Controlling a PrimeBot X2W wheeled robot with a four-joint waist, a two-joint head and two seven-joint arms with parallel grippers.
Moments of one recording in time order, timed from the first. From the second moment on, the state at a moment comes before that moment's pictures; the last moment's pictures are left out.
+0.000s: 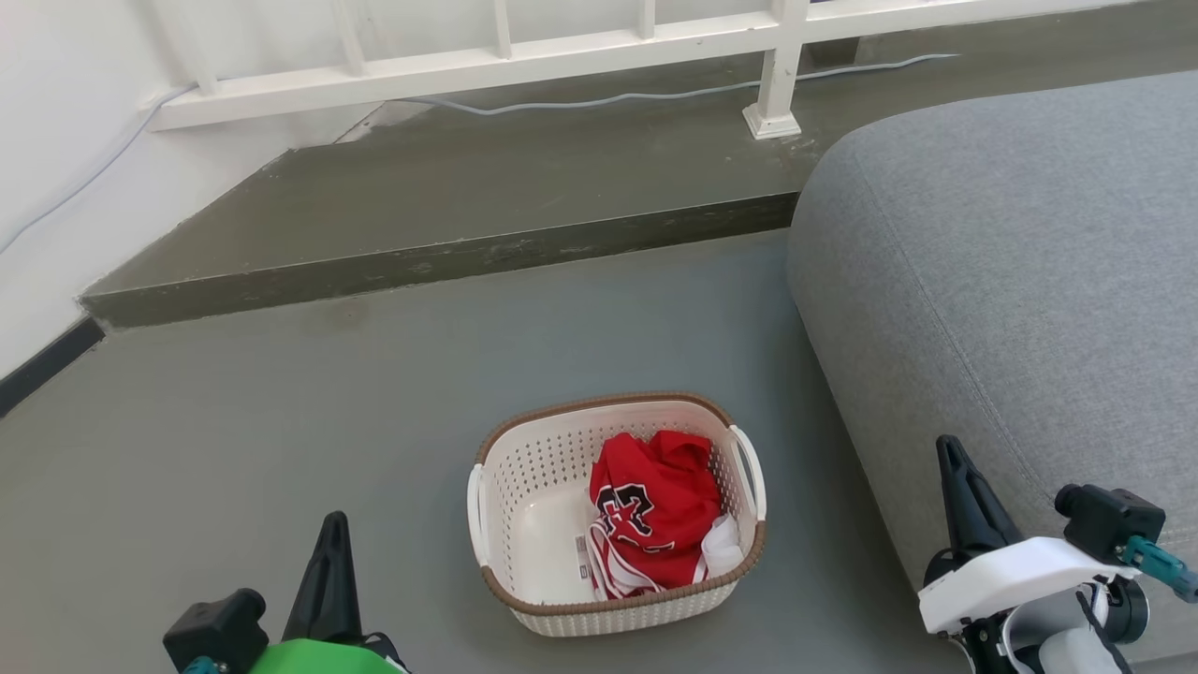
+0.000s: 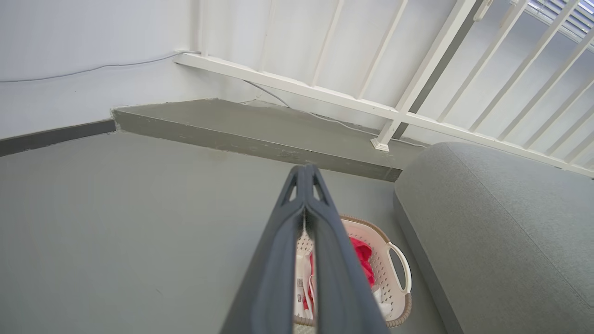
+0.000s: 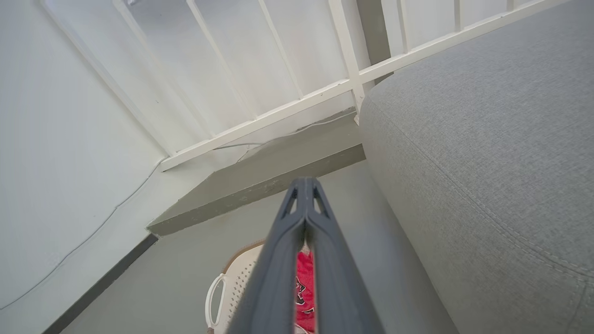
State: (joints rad) left arm 0.15 0.05 -0.22 0.05 -0.51 0.10 -0.23; right arm 0.09 -0.15 0.23 0.15 0.54 -0.05 -0.21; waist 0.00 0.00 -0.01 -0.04
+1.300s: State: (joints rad) left arm 0.09 0.08 -0.14 0.11 -1.02 0.02 -0.12; right arm 0.04 -0.13 0.10 0.18 1.02 0.01 -0.09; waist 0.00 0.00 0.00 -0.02
